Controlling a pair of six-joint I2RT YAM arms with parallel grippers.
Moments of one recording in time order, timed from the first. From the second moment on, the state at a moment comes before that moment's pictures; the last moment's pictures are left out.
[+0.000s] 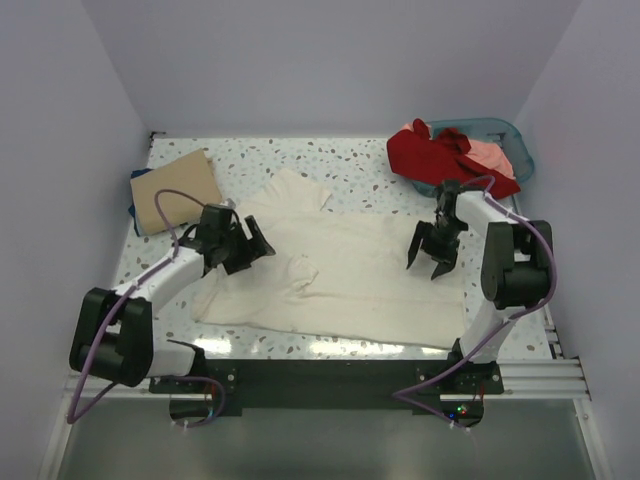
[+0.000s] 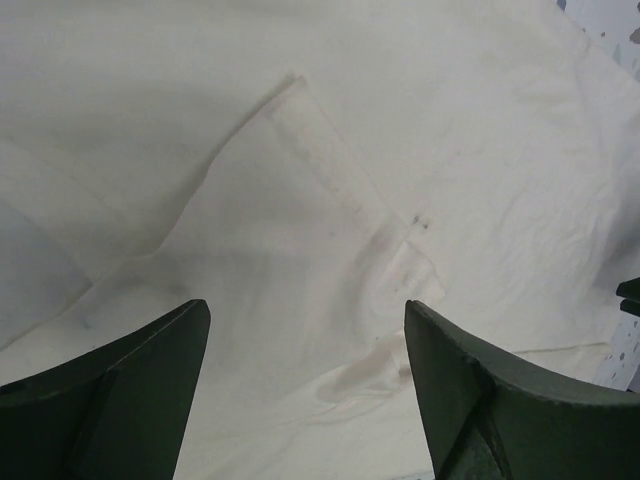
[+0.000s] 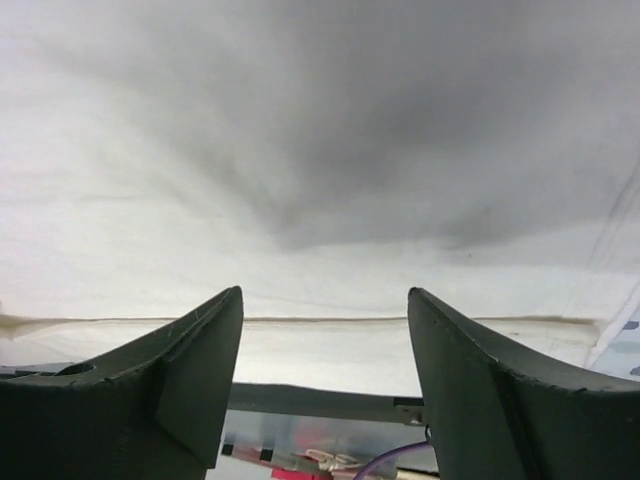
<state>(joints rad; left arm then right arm) -0.25 1.32 0.68 -0.29 0.19 -0.72 0.04 1.81 1.17 -1.00 -0.16 0.44</state>
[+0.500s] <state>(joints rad) -0.25 1.48 0.65 -0.03 0.23 -0.68 0.08 1.86 1.15 -0.94 -0.18 0.42</state>
